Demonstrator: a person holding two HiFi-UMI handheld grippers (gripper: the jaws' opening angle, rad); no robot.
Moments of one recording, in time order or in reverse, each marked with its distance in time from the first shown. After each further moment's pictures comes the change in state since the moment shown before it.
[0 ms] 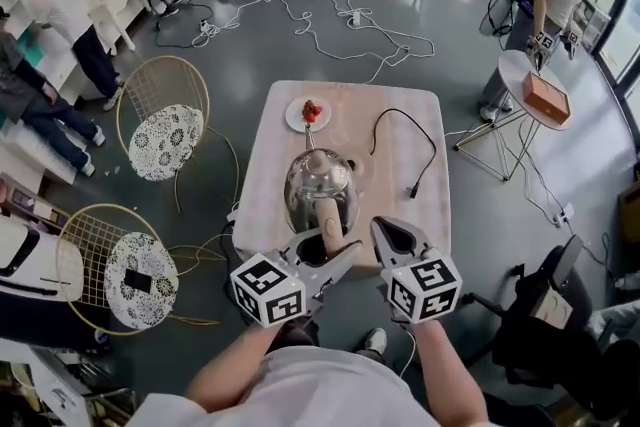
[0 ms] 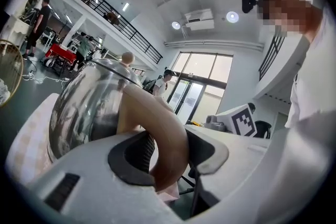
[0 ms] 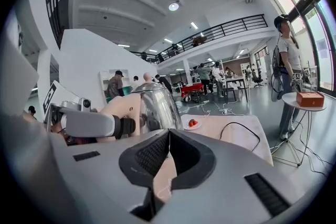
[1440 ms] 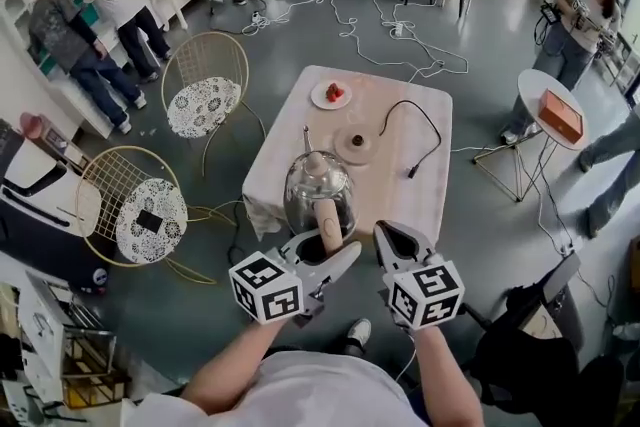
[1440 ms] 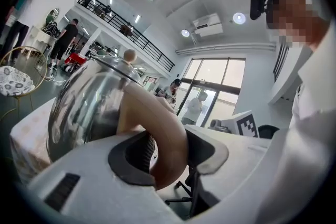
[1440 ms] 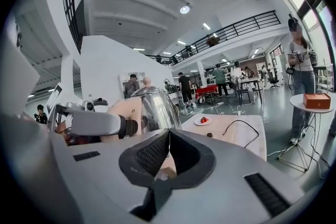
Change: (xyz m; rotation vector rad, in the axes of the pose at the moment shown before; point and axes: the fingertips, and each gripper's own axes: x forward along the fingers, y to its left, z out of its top) left arm -0.019 -0.128 -0.044 -0.044 -0.097 0.177; right arm -0.132 0.025 -0.024 -0.048 -0.023 0.170
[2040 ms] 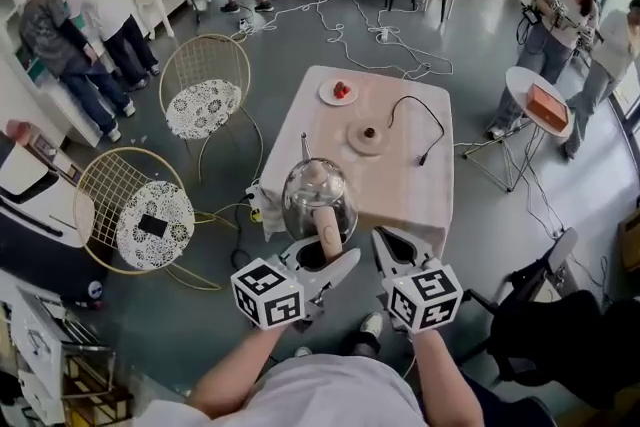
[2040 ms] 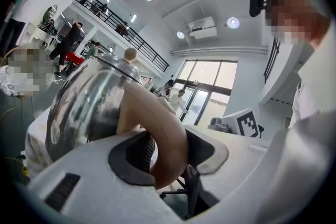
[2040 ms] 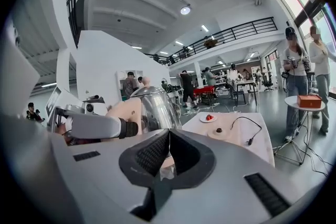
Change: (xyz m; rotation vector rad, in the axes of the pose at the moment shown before) left arm -0.110 0.004 -0.016 0.006 0.000 -0.073; right arm 0.003 0.109 -0.023 -0.012 -0.001 -0.070
